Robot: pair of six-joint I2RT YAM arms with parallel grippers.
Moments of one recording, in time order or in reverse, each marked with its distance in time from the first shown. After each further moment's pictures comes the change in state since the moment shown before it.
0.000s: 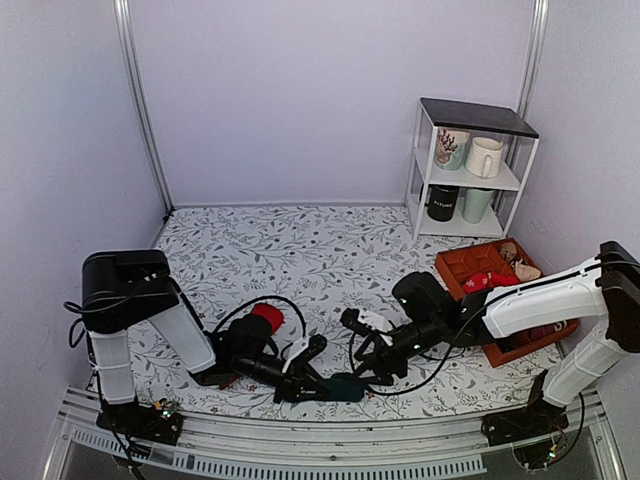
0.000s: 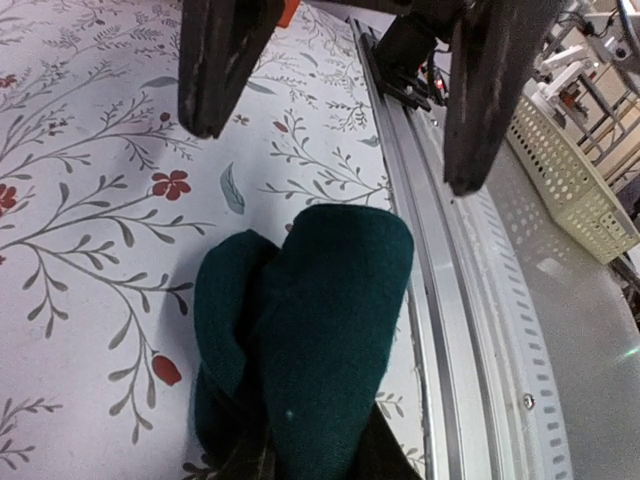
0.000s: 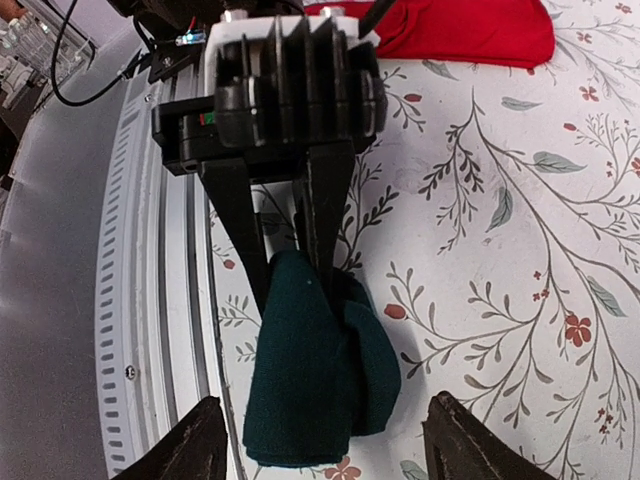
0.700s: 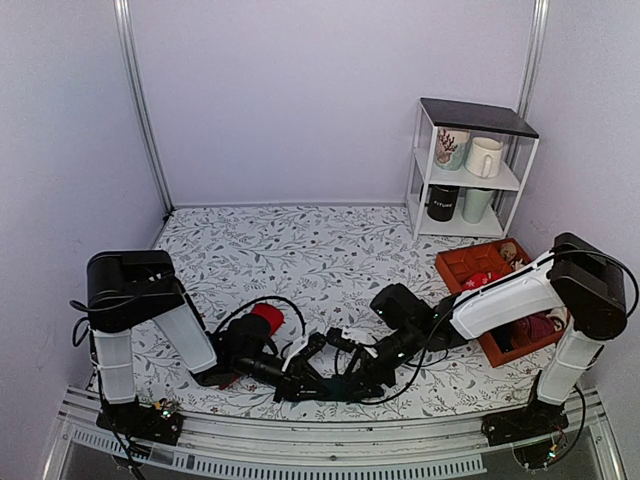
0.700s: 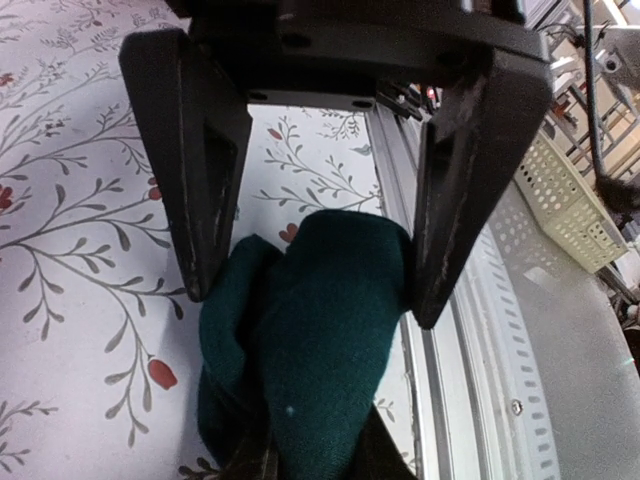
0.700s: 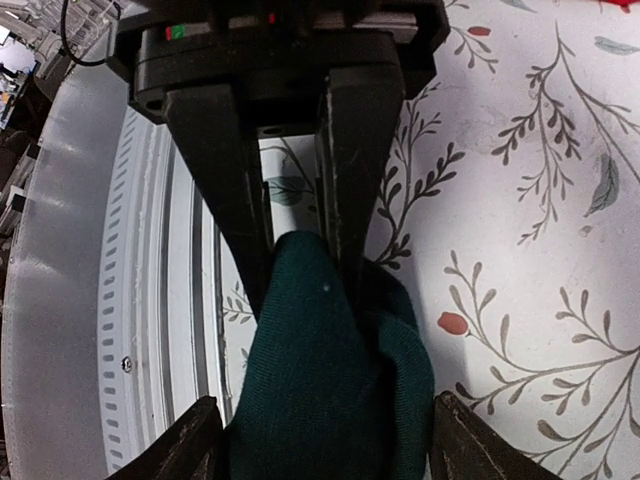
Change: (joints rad) left arm 0.009 0.040 0.002 0.071 0.046 -0.058; right arm 0.015 0.214 0.075 0.006 -0.125 -0.039
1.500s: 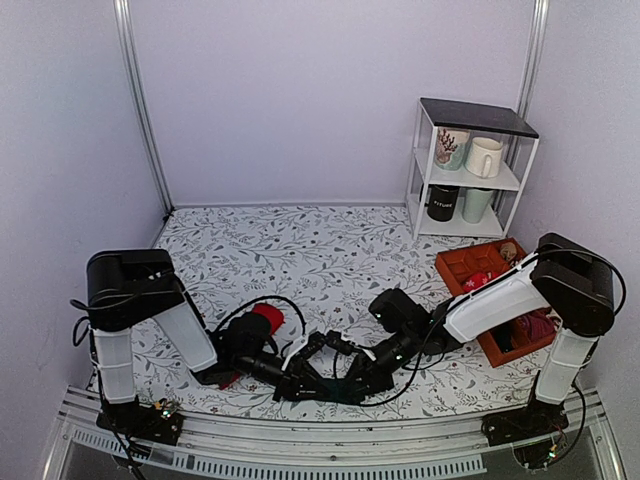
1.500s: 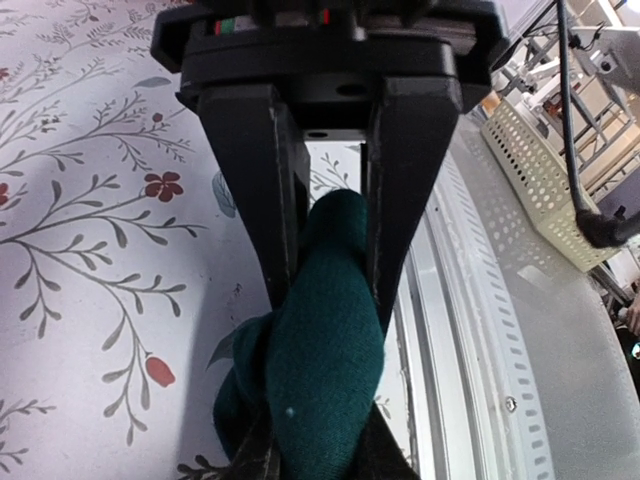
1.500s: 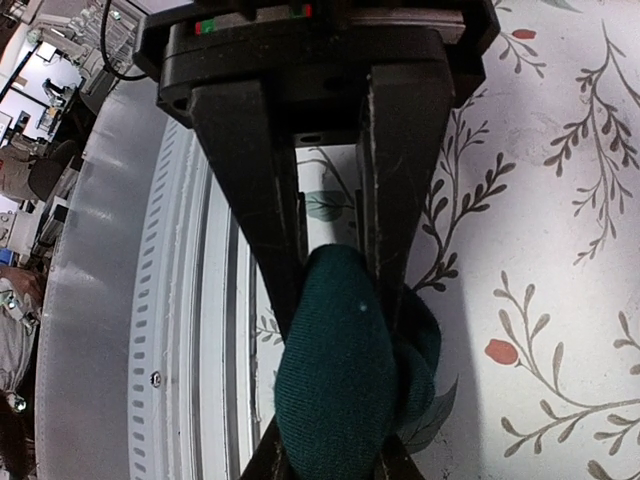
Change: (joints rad) left arm 0.012 0.003 0.009 -0.014 0.021 0.007; right arm 0.005 0.083 -0.014 0.111 -0.113 0.062
